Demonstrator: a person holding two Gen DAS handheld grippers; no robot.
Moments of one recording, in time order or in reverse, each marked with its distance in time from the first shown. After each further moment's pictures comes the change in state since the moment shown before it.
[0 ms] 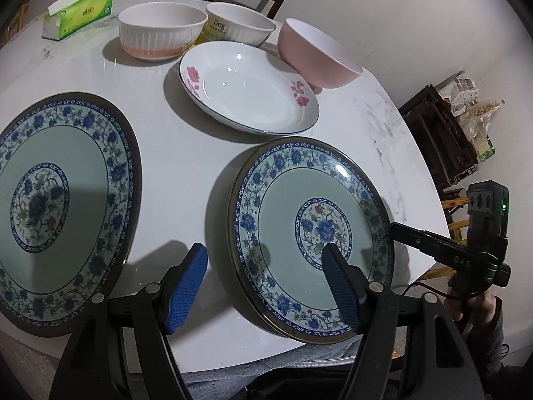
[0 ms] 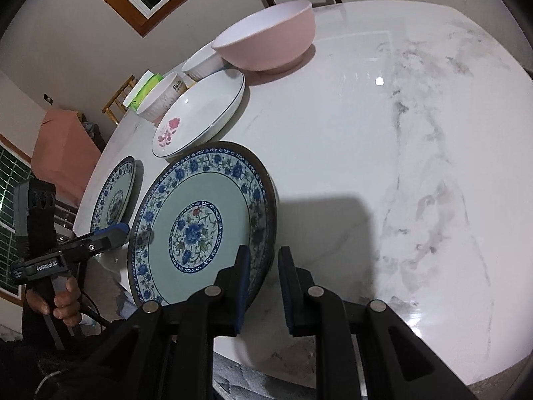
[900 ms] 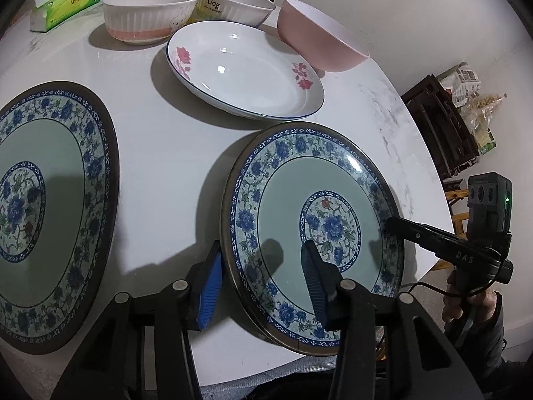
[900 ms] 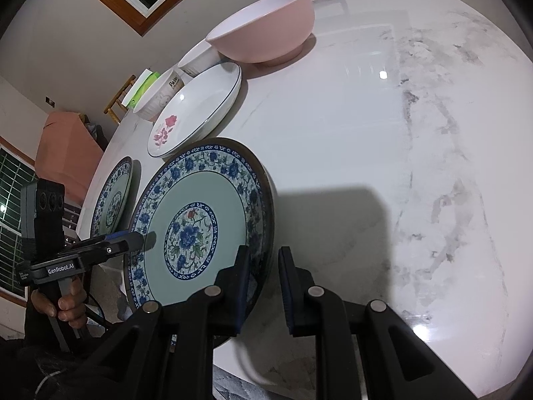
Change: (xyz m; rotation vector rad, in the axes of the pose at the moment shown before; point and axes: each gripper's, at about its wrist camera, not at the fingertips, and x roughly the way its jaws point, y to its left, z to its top) left arm 0.017 0.003 0.001 0.008 0.054 -0.003; right arm 0.012 -0.007 0.003 0.011 0.018 0.031
